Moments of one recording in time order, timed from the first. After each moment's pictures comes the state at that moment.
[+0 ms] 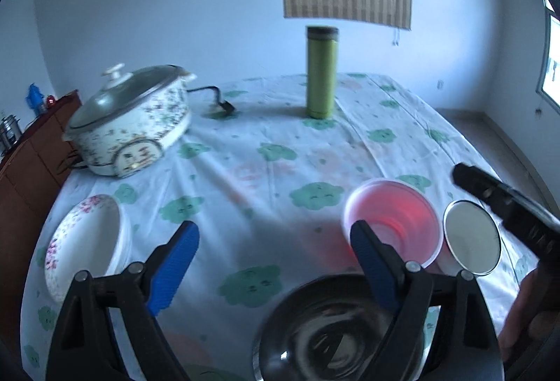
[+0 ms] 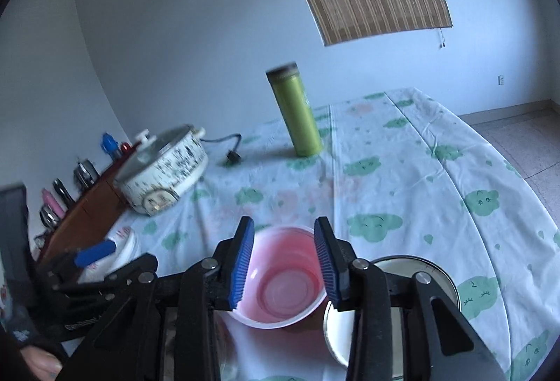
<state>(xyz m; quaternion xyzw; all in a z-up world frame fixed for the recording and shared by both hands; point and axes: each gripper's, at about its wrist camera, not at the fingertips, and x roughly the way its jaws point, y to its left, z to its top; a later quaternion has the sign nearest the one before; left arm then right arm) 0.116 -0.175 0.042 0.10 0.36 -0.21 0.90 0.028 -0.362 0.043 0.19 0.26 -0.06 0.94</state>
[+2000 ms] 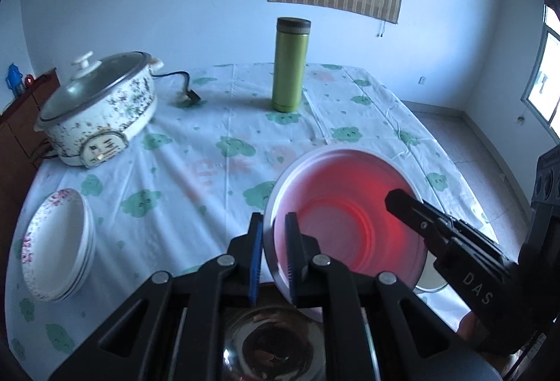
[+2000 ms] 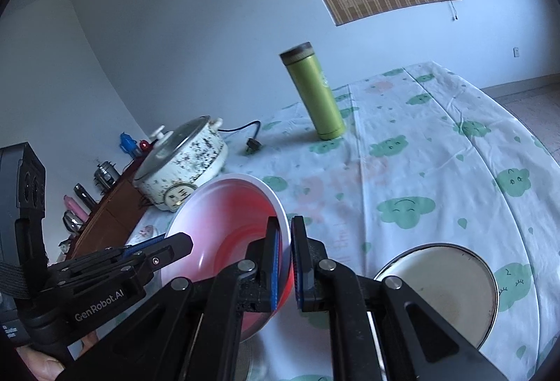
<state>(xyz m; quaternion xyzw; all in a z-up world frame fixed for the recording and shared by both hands) 0.113 -0.196 0.063 0.07 0.40 -0.24 0.88 0.041 -0.357 0.041 0.24 0.28 -0.01 0.93</state>
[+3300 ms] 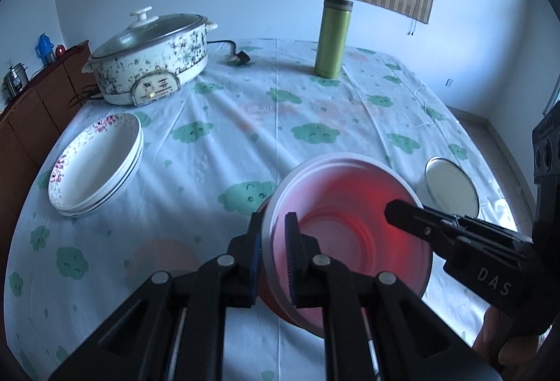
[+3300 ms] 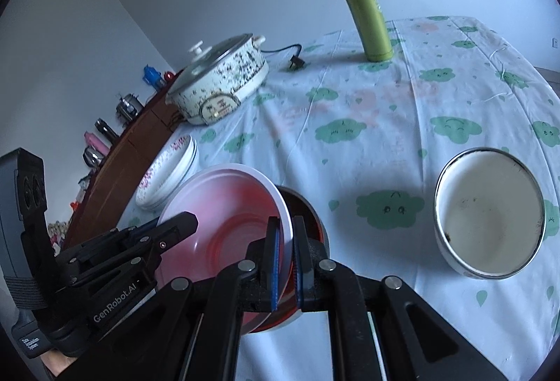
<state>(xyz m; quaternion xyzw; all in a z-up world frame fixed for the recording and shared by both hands) 0.059 -0.133 0.029 0.05 0.43 -0.18 0.88 0.021 -0.295 0.016 0.21 0.40 0.08 0.89</state>
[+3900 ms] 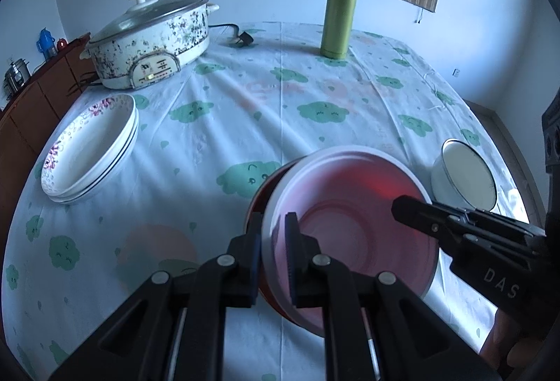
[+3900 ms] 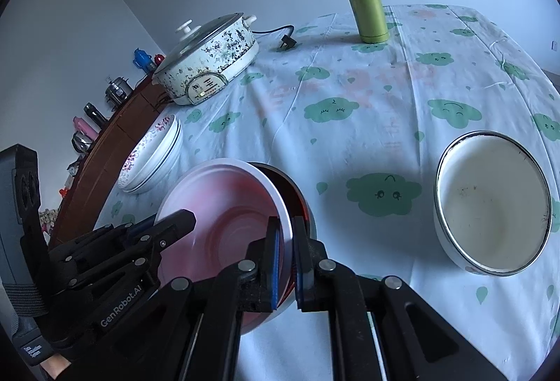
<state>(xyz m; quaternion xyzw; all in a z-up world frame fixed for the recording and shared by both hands) 0.063 -0.138 0.004 0.06 0.45 -0.17 0.88 0.025 -0.290 0.001 0.18 0.43 0.07 0.88</state>
